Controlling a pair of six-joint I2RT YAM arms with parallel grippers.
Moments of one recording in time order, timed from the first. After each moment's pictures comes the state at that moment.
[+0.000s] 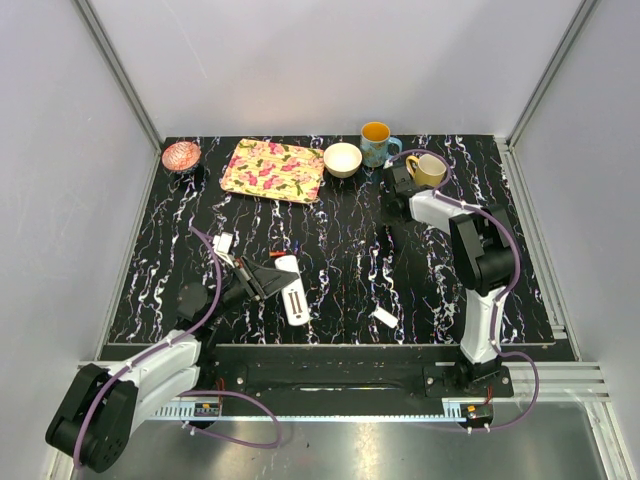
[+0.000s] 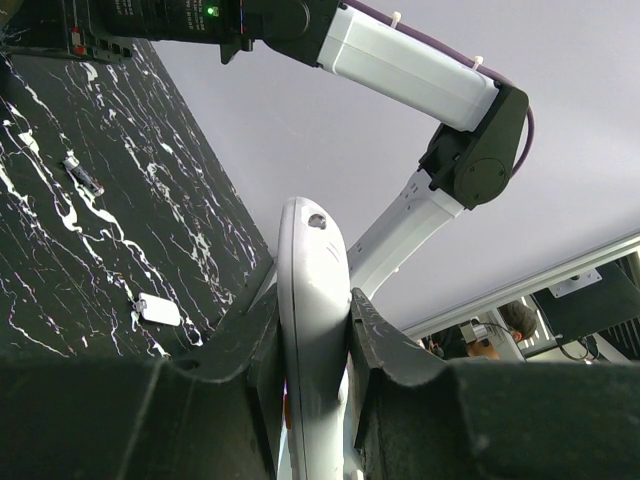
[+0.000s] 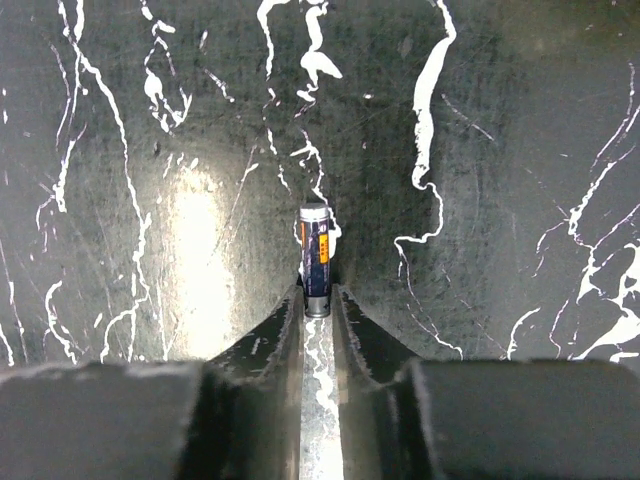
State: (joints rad) left arm -0.42 0.86 0.04 1.09 0.61 -1.28; right arm 0.36 2.01 1.35 -0.31 0.13 0.31
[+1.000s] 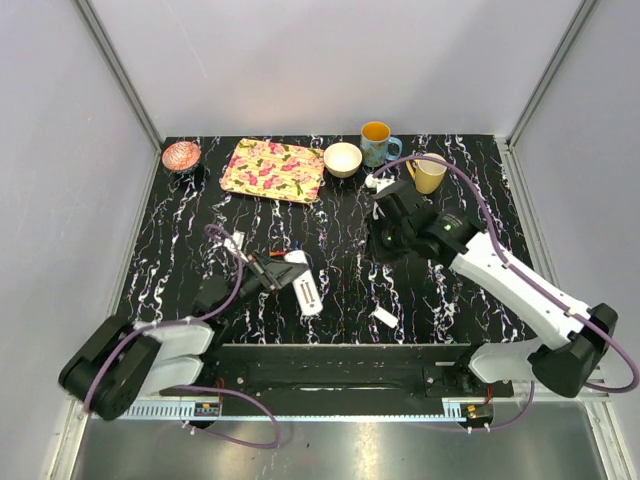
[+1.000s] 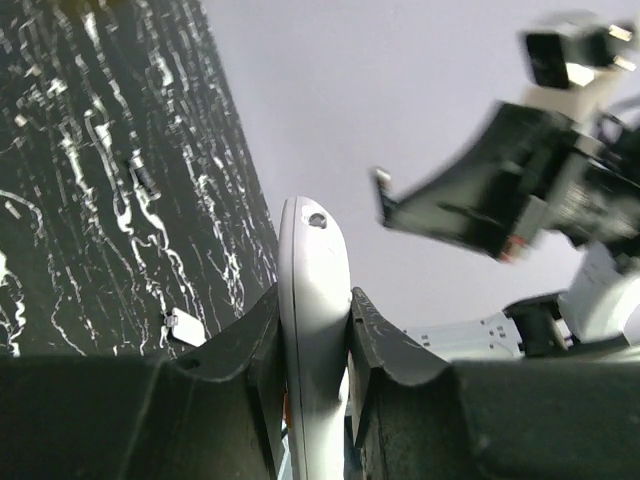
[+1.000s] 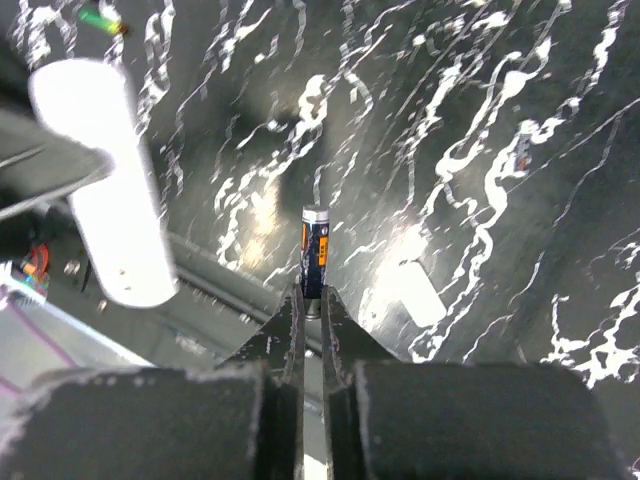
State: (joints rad) left arm -0.52 1.09 0.05 1.19 0.38 -1.31; right arm 0.75 1.32 1.31 -0.85 0.00 0.43
